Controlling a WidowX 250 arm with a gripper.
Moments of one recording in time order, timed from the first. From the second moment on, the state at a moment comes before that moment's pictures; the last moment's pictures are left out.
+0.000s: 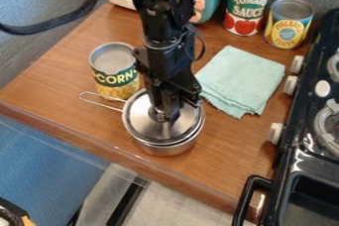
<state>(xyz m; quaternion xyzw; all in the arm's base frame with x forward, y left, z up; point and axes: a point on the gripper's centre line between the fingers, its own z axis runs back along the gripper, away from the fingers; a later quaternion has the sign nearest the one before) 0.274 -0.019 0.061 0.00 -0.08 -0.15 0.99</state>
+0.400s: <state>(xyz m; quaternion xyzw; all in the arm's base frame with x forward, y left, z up) 0.268 -0.019 0.064 0.00 -0.06 -0.14 0.99</state>
